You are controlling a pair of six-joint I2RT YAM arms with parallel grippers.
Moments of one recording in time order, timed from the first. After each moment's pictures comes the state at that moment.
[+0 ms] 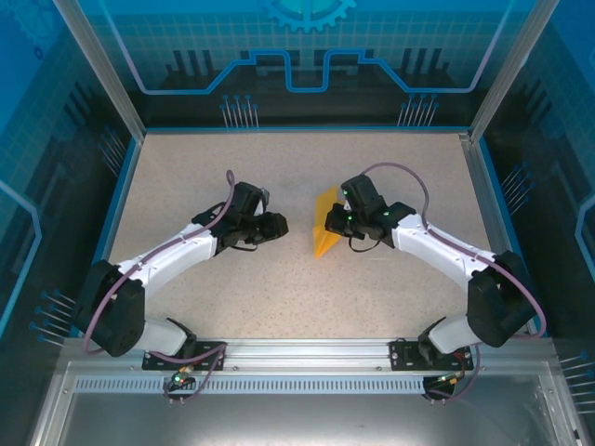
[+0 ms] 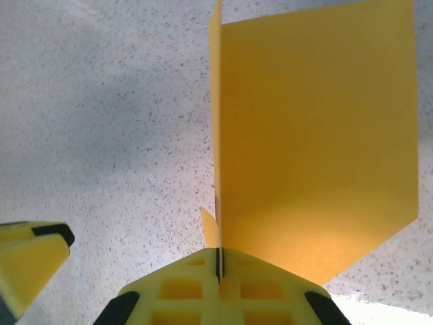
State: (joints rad) left arm -0.49 1.41 0.91 -0.36 0.23 -0.76; right arm 0.59 1.47 1.03 -0.45 -0.11 0.84
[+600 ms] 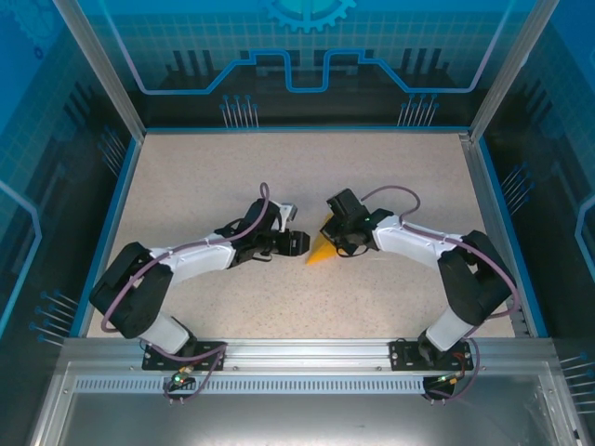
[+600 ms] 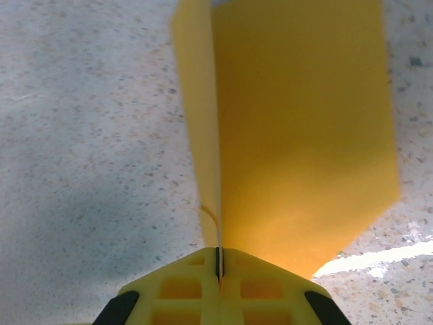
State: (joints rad) left arm -0.60 1.55 0.78 0.00 0.30 -0.51; right arm 0.63 1.63 0.98 -0.40 0.00 1.33
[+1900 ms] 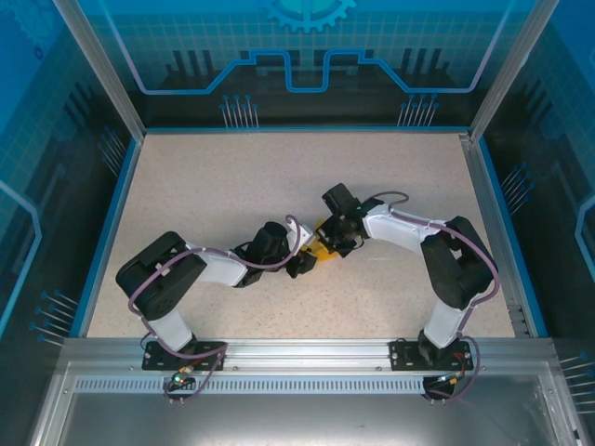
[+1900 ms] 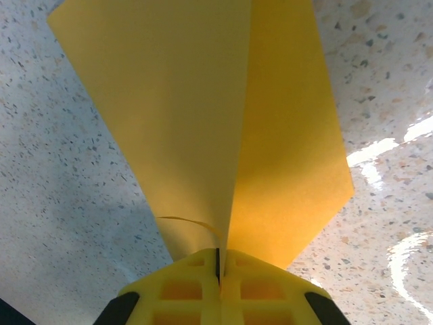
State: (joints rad) left arm -0.70 1.71 0.60 0.48 0.27 -0.08; right arm 0.60 1.76 1.11 -0.56 -0.21 1.46
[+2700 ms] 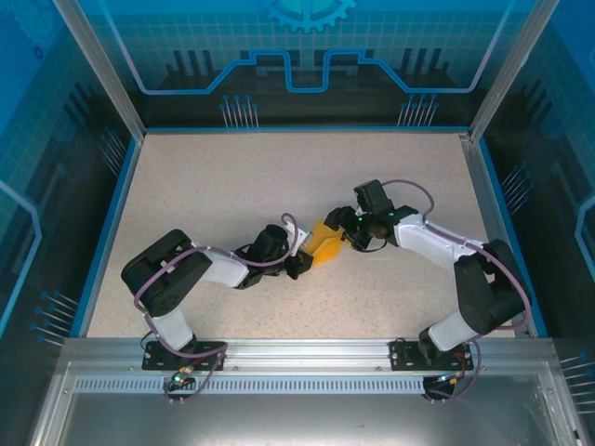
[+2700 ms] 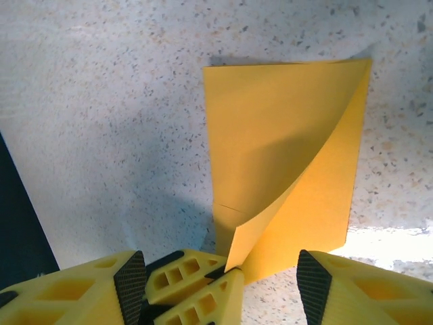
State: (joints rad) left arm -0.70 1.74 0.59 0.50 0.26 -0.28; right arm 0.46 1.52 0.90 -0.33 -0.32 1.02
